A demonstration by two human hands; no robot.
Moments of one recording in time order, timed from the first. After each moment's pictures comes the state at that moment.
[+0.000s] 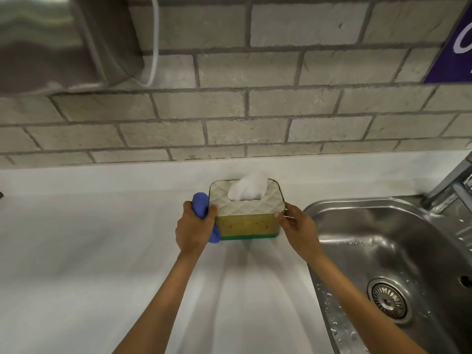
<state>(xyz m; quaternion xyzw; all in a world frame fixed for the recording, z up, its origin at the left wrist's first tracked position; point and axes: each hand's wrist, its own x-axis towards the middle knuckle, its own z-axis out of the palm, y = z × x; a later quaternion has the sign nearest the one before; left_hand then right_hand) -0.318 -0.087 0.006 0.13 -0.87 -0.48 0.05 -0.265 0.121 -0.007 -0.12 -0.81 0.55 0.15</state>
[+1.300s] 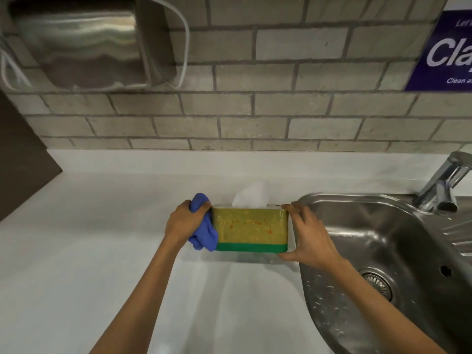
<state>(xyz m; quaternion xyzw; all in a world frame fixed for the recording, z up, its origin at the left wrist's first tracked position) -0.224 -0.120 0.054 0.13 -0.89 -0.43 -0.04 -0.164 0.154 0.017 0.12 -0.97 0.17 0.10</state>
